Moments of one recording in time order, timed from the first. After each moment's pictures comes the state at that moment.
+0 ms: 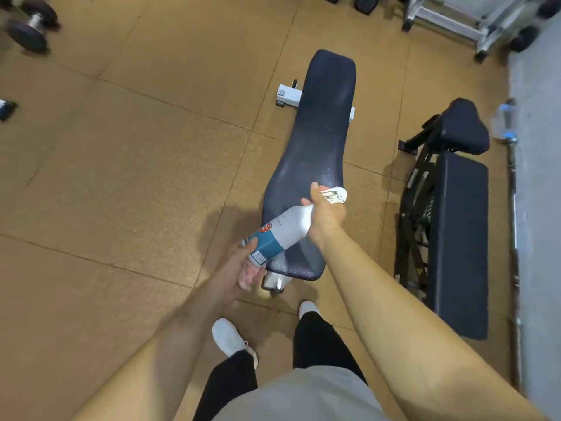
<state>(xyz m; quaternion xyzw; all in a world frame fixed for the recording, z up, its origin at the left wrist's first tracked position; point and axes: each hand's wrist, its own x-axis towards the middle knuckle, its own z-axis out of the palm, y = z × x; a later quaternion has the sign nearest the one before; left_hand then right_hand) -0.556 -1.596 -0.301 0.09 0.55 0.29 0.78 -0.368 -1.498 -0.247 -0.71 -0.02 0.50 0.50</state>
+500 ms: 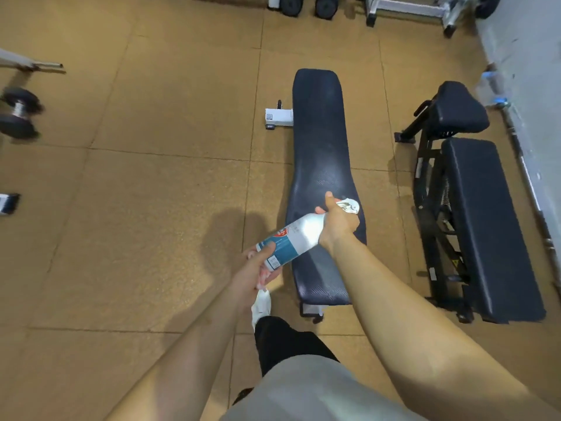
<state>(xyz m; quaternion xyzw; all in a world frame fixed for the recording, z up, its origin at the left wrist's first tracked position) -0.627 -1.456 -0.291 0.18 0.55 0.20 0.79 -0.420 -1.402 -0.255 -0.69 0.13 0.45 0.55</state>
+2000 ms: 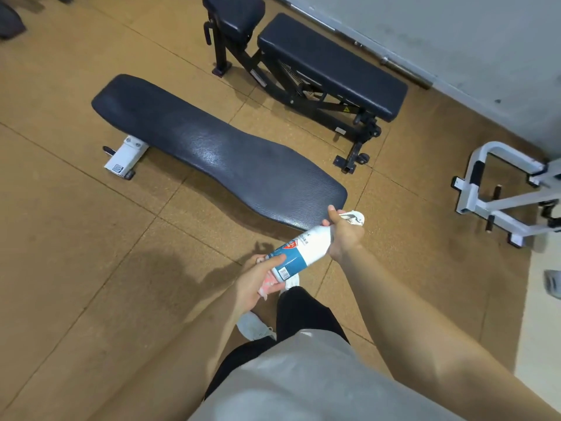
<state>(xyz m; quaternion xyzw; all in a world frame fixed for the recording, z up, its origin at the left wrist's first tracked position) -0.718 -1.245 -0.281 0.41 0.39 -0.29 0.77 -0.589 -1.418 -0.249 -0.53 0.49 0.13 0.68</state>
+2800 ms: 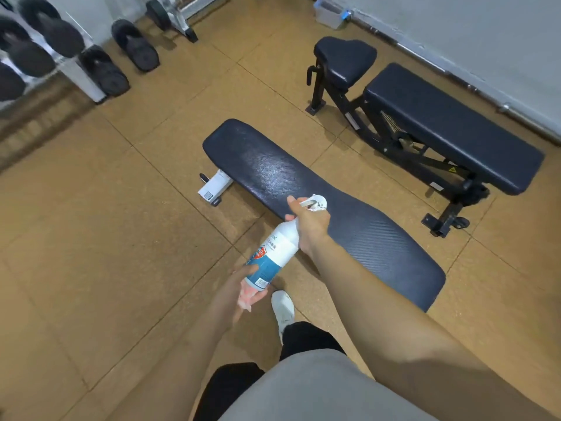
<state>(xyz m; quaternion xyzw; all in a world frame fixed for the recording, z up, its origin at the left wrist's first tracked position) -0.612 -0.963 -0.247 0.36 0.49 -0.14 0.78 -0.423 -1.060 -0.245 -0.59 0.29 0.29 0.70</state>
